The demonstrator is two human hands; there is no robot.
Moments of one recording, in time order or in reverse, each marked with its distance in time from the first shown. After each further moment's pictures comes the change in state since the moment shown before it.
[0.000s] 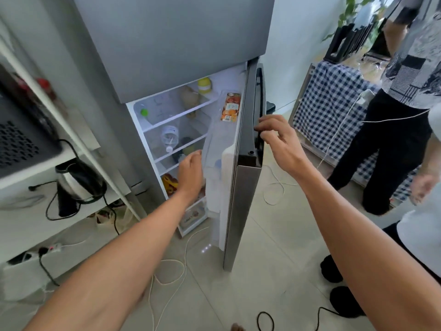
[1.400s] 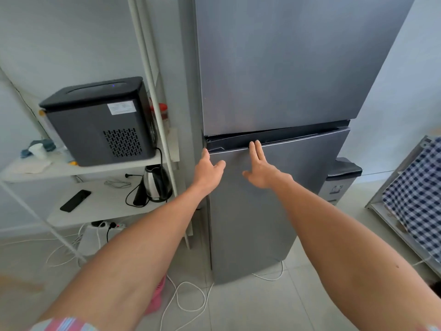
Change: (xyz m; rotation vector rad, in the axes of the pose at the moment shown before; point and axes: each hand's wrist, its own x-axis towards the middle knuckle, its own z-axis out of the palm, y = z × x) left_hand 0.030 0.090 -0.075 0.388 0.350 -0.105; right_hand 0.133 -0.029 0.152 -0.601 -0.691 -0.148
